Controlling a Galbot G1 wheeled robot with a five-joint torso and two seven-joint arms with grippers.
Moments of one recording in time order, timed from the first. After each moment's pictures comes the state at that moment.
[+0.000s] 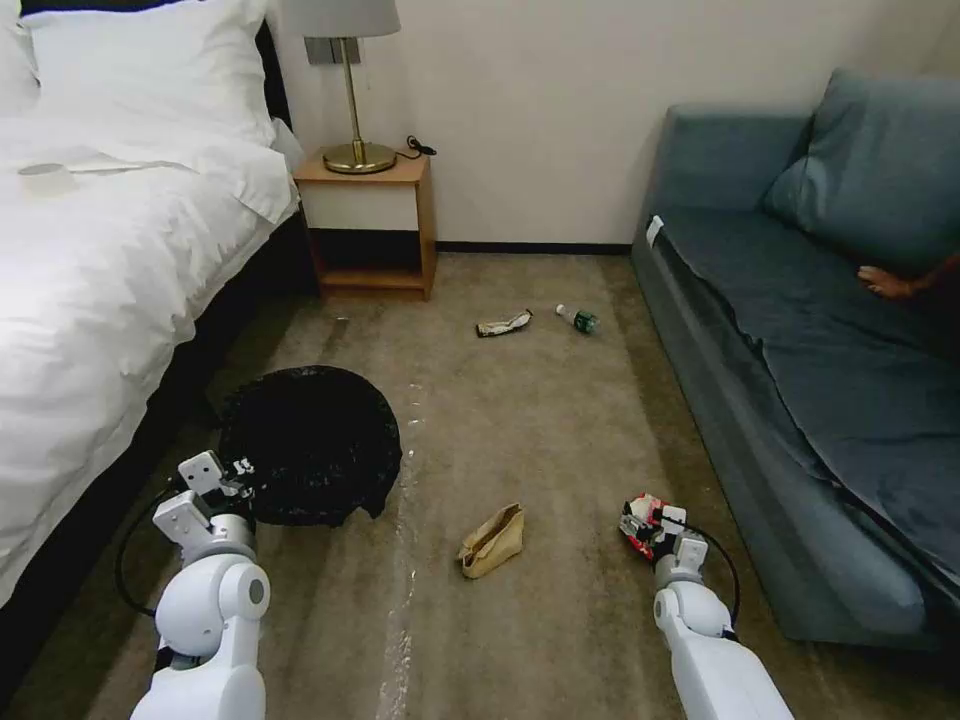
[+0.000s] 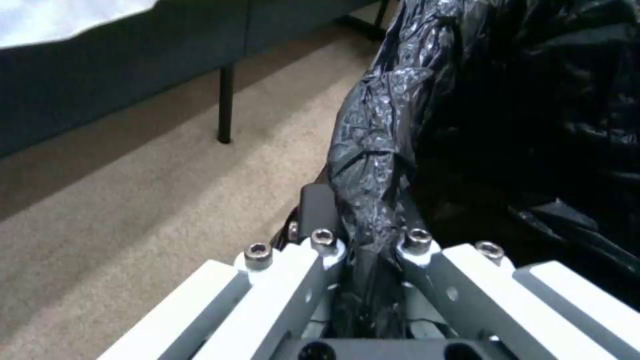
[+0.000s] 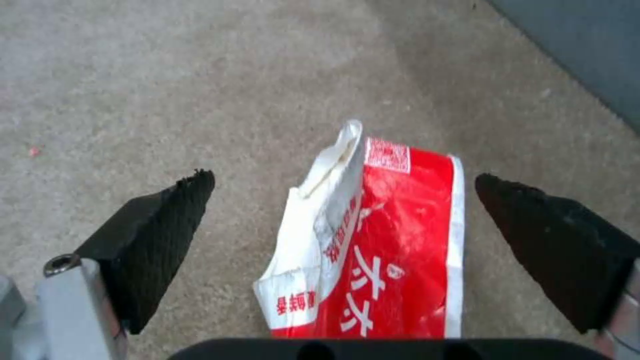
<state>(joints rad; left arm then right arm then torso) 1.28 -1.50 -0.73 -1.93 -0.41 0.37 -0.32 -0.99 1.41 0.57 0.97 0.26 0.05 0.04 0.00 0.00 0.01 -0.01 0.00</state>
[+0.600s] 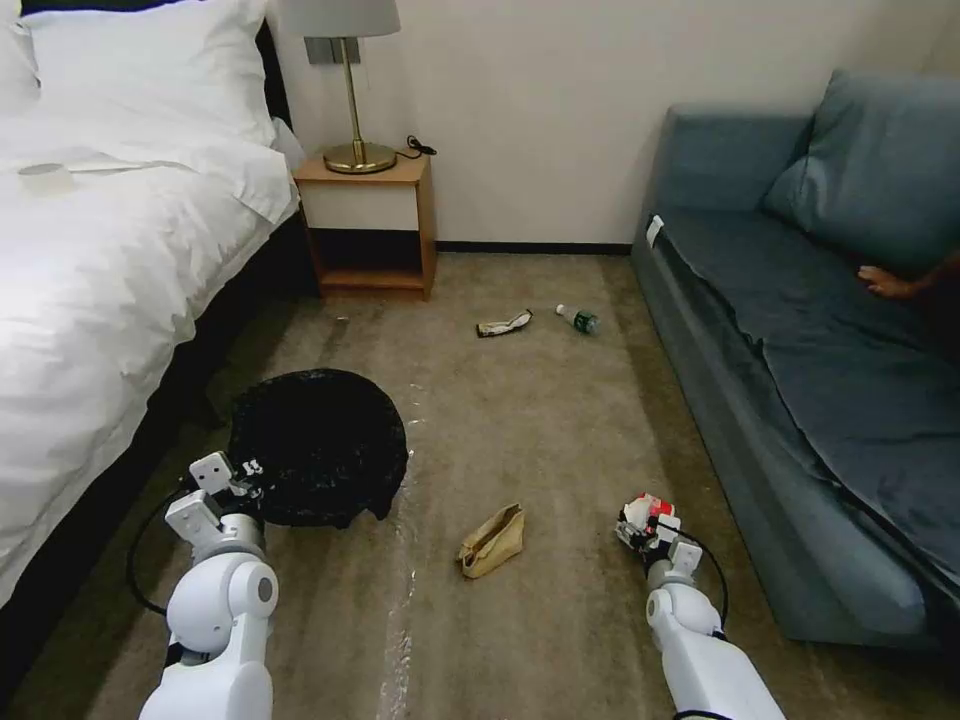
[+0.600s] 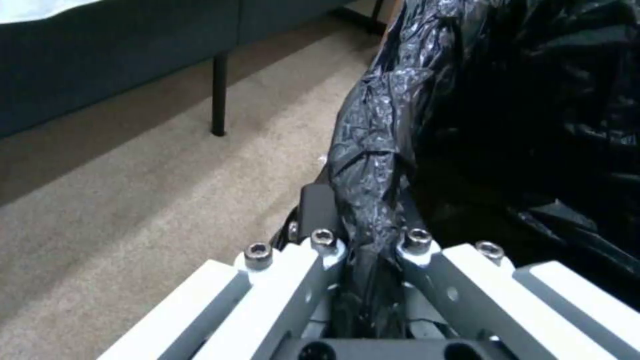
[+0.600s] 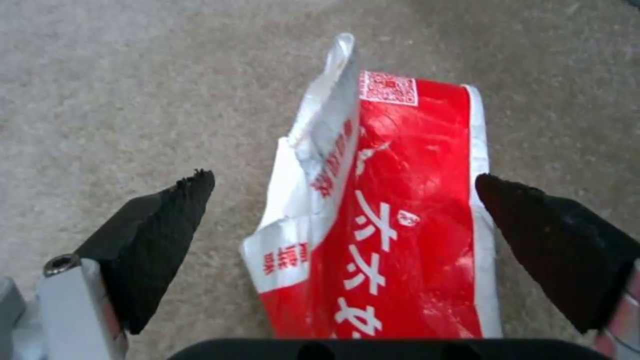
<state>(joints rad) 1.28 -1.50 -0.72 -1.92 -0.41 0.37 -0.32 -0.93 1.42 0.57 0.83 0.32 0.07 0.03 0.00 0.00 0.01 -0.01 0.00</state>
